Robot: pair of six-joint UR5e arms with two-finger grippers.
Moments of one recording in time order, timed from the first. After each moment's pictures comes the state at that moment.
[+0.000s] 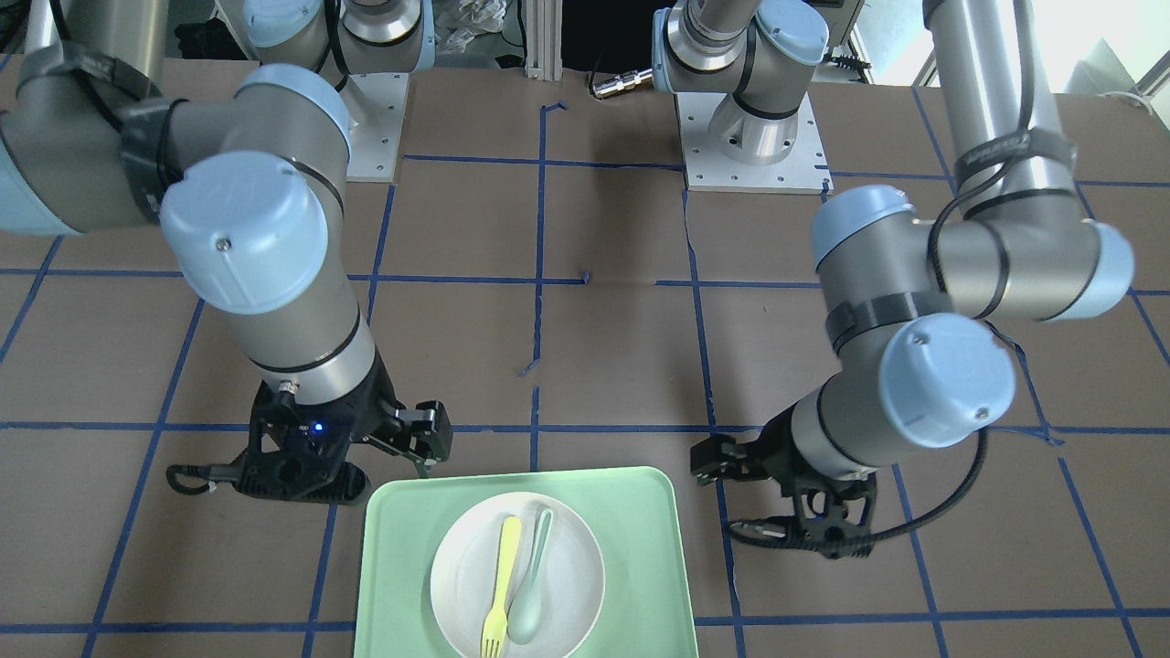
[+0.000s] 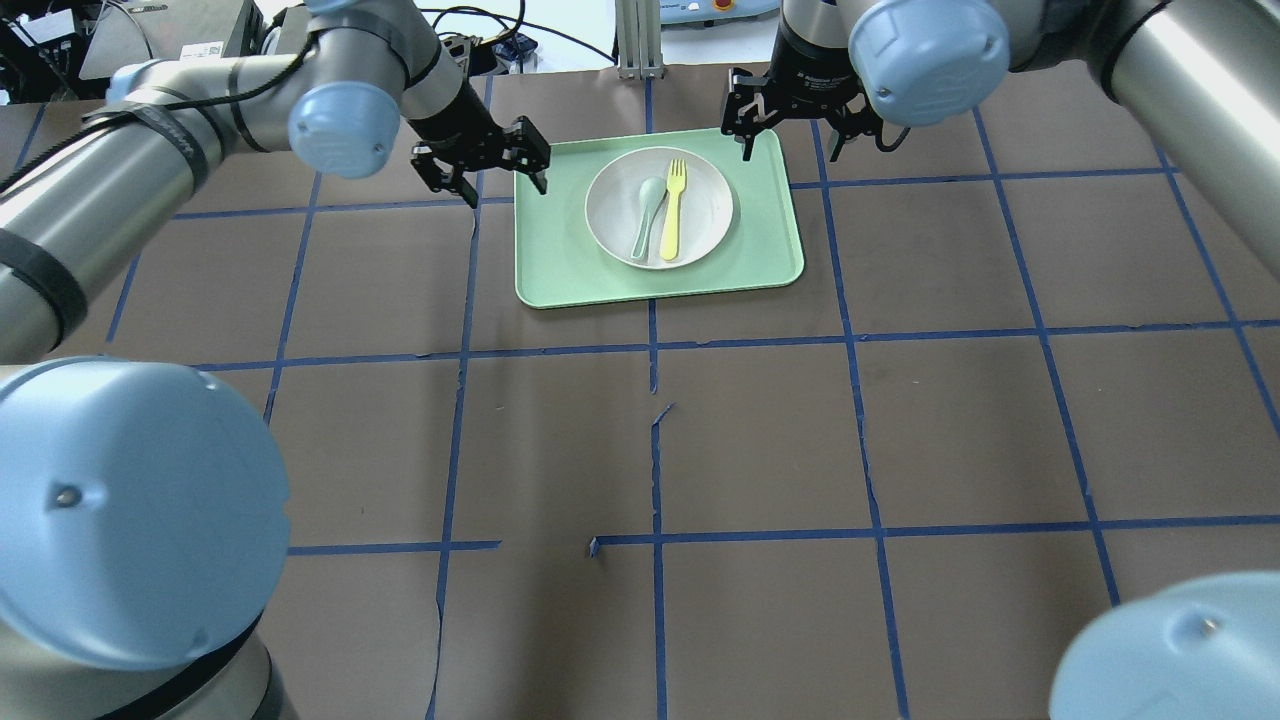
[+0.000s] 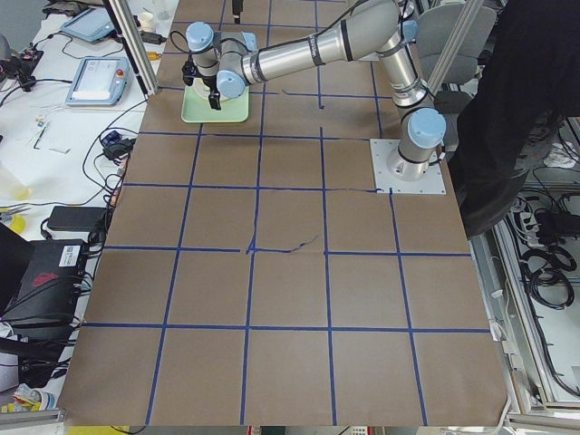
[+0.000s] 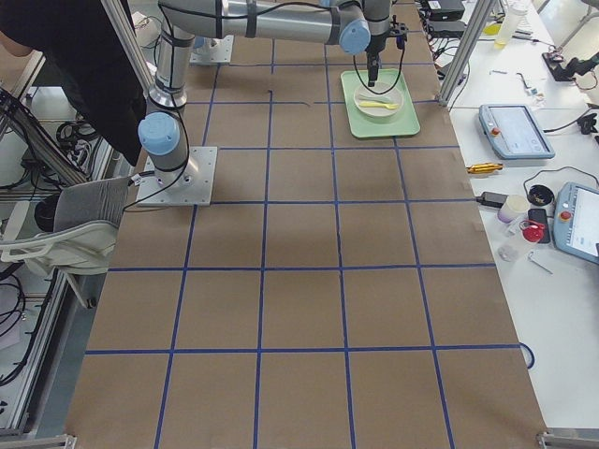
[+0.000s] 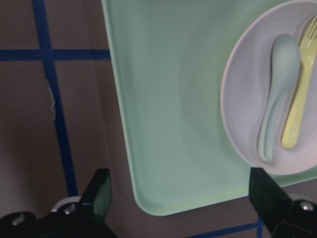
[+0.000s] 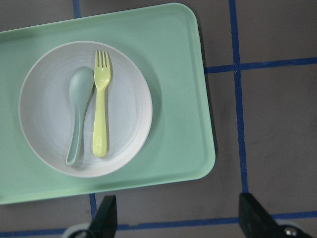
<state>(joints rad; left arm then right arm) -1.53 -2.06 -1.34 -1.41 1.45 0.15 1.72 -1.10 1.30 -1.90 -1.55 0.25</state>
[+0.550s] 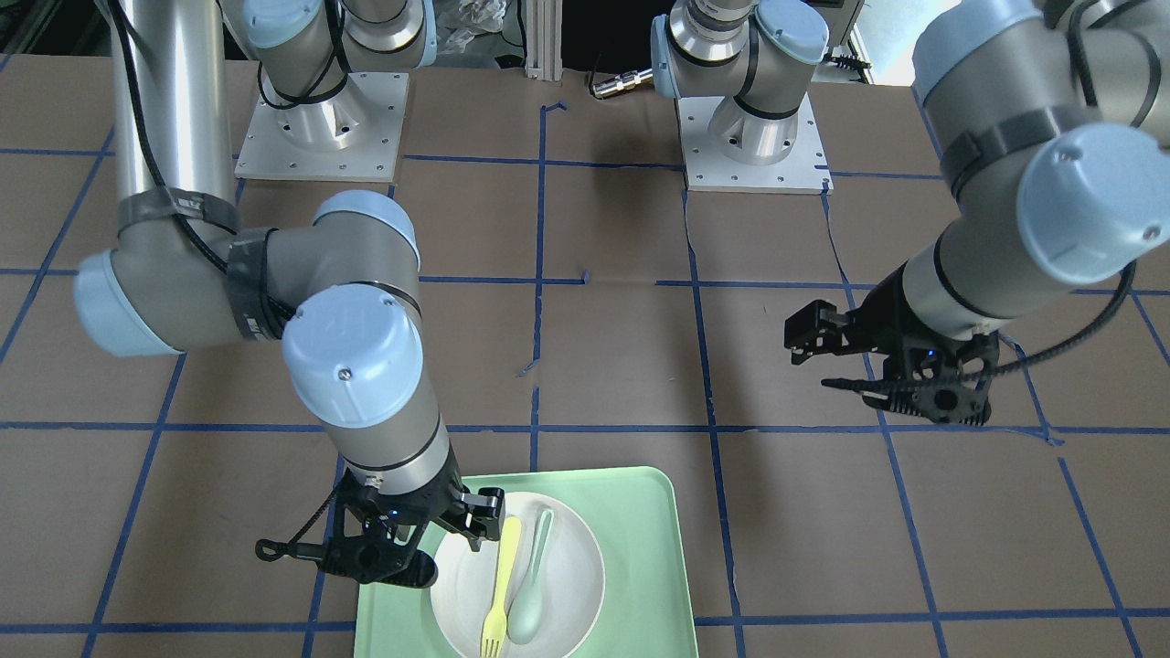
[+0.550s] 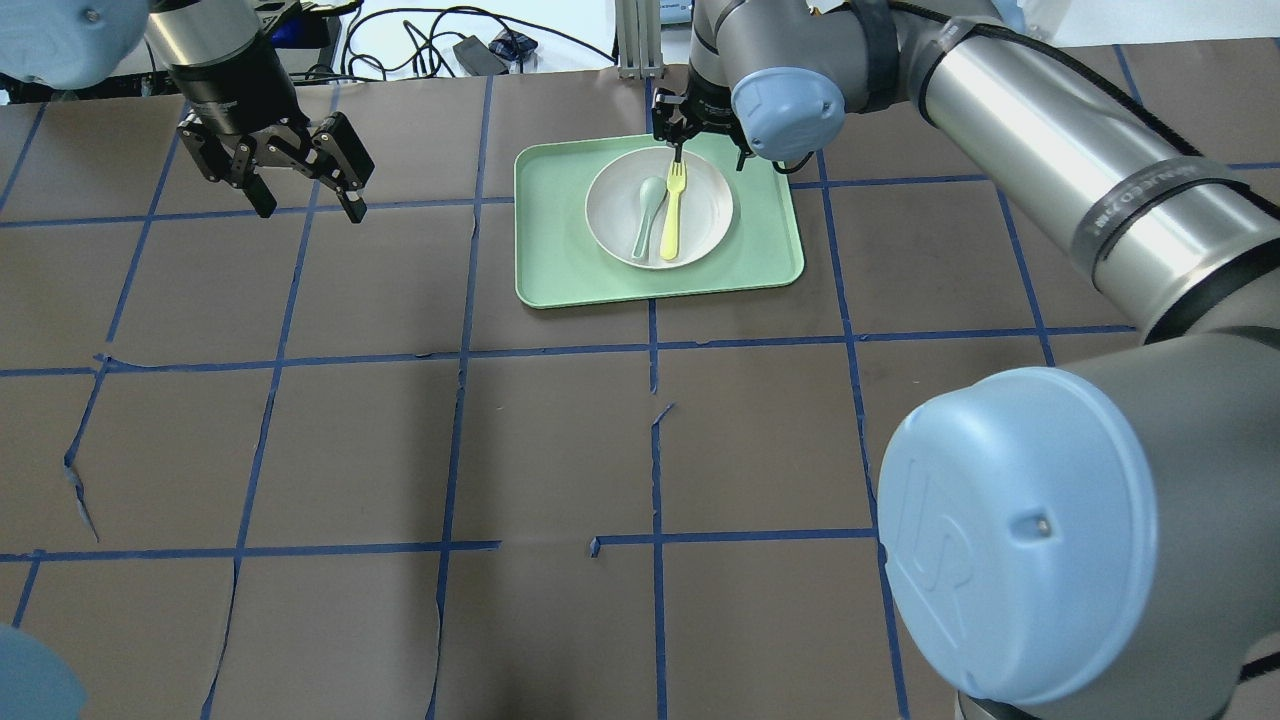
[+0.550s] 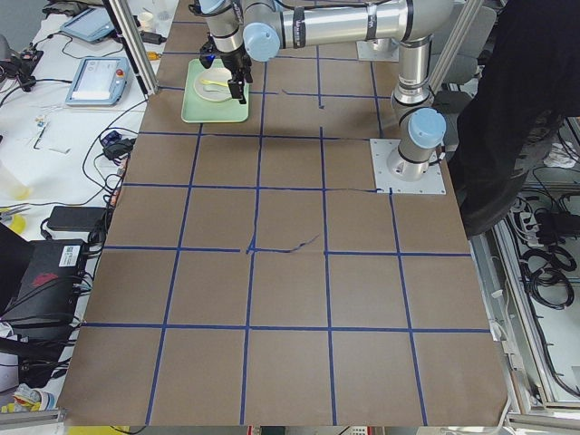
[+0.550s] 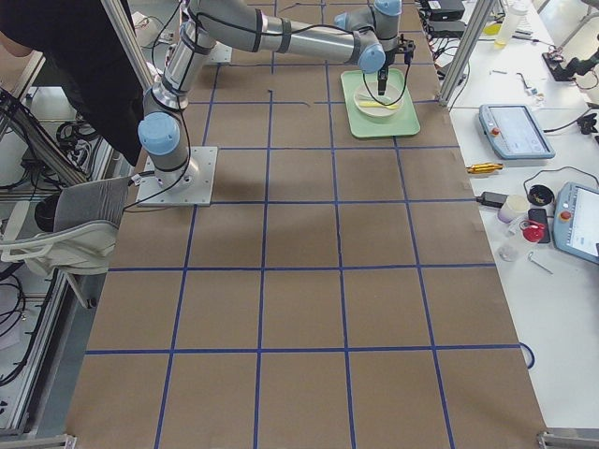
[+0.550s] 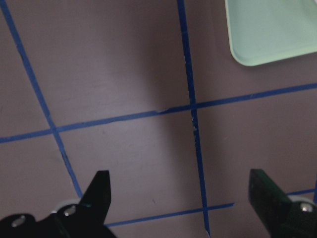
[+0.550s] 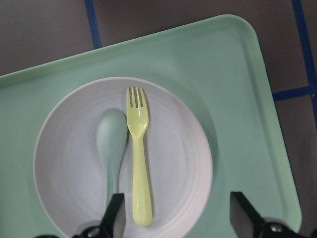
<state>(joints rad) -1.46 -1.83 -1.37 -1.69 1.58 0.26 1.79 -0.89 1.21 -2.07 -1.55 0.41</state>
